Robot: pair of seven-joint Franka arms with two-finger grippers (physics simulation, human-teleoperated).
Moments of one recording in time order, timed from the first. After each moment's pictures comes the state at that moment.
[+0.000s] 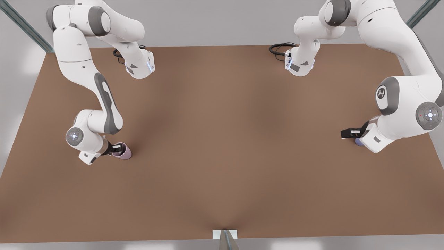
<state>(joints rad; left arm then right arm) -0.07 0.38 0.10 -1.29 -0.03 1.48 0.03 -0.03 0.45 -0.04 -2.00 0.03 2.37 -0.28</state>
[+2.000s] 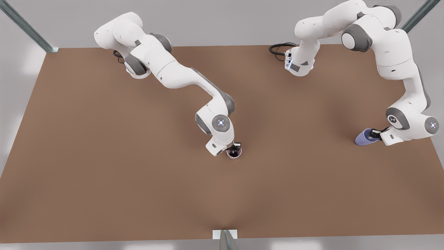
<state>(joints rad) 0.16 0.60 0.37 -1.79 -0.18 2.17 1.00 0.70 1.03 0.06 -0.89 0.00 2.01 0.82</state>
